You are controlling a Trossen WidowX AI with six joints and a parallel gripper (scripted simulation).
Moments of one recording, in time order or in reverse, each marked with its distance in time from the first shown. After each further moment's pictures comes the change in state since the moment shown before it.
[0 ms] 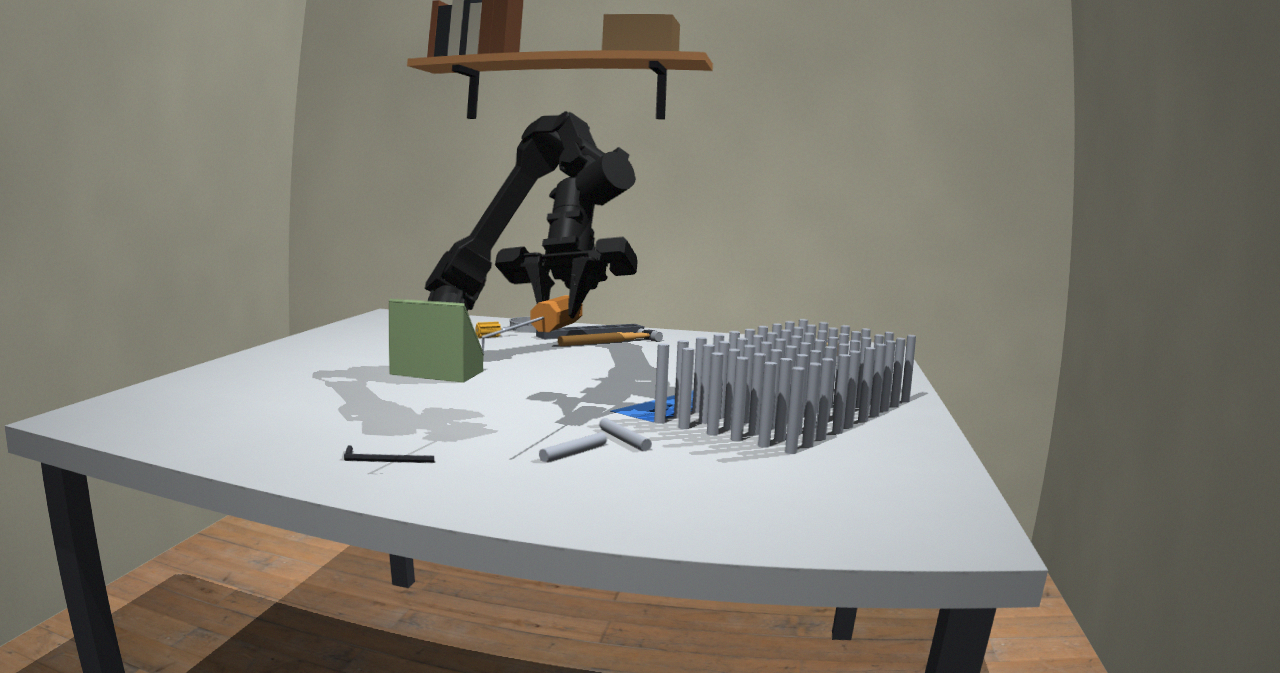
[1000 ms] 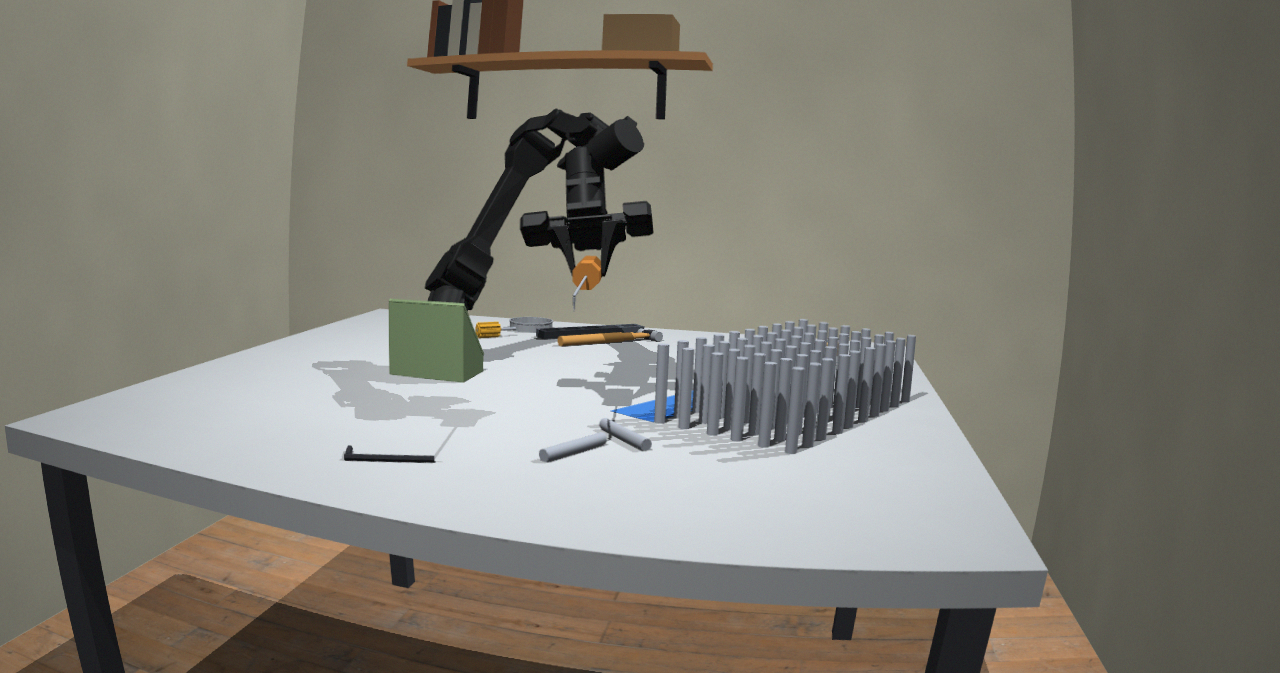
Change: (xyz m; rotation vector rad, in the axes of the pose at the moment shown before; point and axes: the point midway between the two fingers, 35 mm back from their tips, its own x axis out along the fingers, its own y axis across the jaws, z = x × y) arm -0.089 -0.009 0.052 -0.238 -0.066 -0.145
